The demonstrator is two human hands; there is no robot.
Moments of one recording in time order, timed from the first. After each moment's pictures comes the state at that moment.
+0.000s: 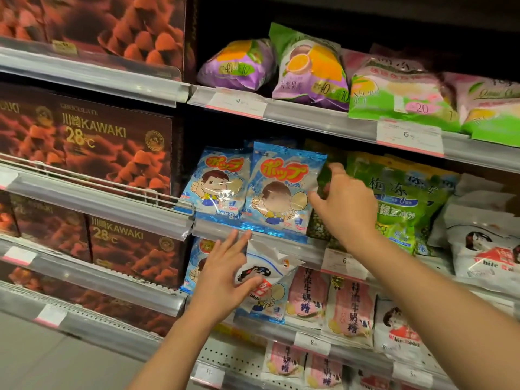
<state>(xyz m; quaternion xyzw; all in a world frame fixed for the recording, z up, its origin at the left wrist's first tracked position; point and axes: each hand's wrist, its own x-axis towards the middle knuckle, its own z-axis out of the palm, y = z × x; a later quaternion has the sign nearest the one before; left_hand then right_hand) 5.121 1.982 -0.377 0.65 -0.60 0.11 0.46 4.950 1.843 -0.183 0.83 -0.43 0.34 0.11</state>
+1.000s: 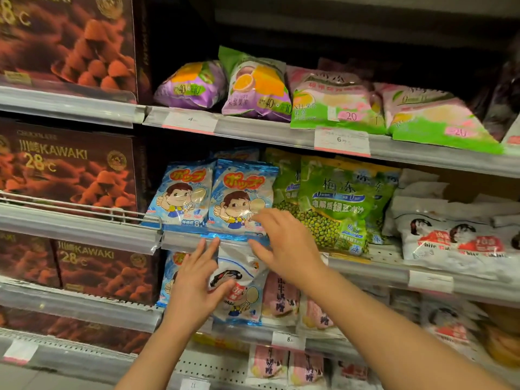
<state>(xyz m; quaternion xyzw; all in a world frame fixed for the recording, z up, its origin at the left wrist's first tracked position) 5.111 1.984 -0.374 0.67 -0.58 0.11 0.45 4.924 1.877 -0.236 0.93 -0.20 0.31 0.07</state>
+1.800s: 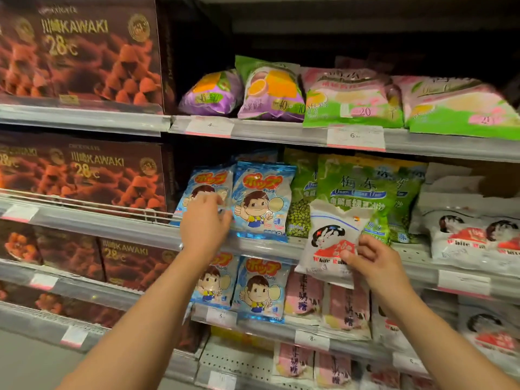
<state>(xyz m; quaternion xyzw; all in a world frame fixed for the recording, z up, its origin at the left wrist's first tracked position) 5.129 1.967 -0.246 0.81 -0.40 0.21 0.36 4.818 1.833 -0.282 0.68 -0.28 0.46 -0.49</state>
